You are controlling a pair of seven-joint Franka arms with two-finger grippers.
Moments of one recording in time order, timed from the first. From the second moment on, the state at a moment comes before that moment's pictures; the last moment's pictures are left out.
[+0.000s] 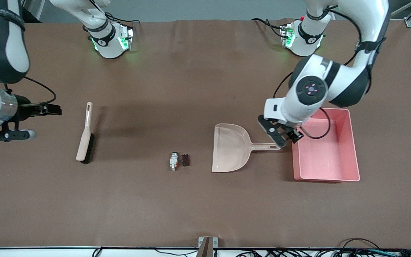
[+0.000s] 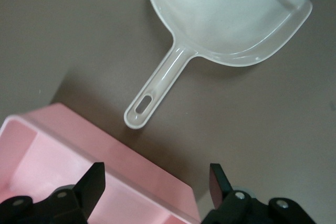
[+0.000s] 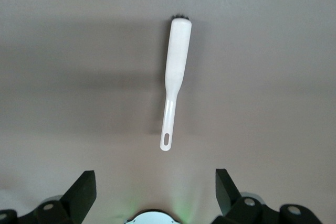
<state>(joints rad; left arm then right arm) -0.17 0.35 -0.32 -1.78 0.21 2.02 0.49 0.04 0.22 -0.02 -1.55 -0.04 1.49 -0.05</state>
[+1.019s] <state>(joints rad) -0.24 0.54 -0.33 -1.78 0.47 2.24 0.67 -0.04 0.24 -0.03 -2.20 -0.02 2.47 -0.04</state>
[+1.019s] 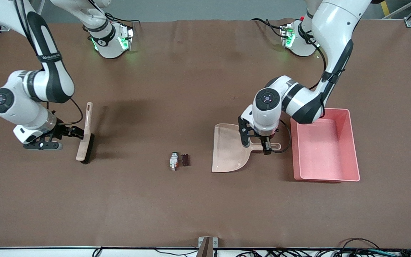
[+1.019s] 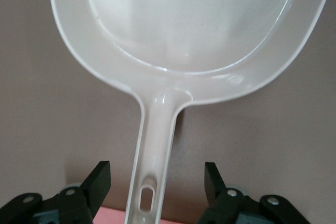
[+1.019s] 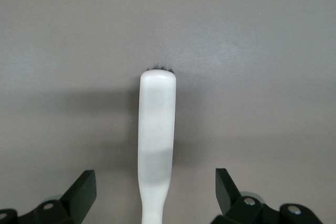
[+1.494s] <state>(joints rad) -0.27 0.60 -0.33 -1.73 0.53 2.24 0.68 -0.03 0.32 -0.03 -2.26 -0.02 2.64 0.00</state>
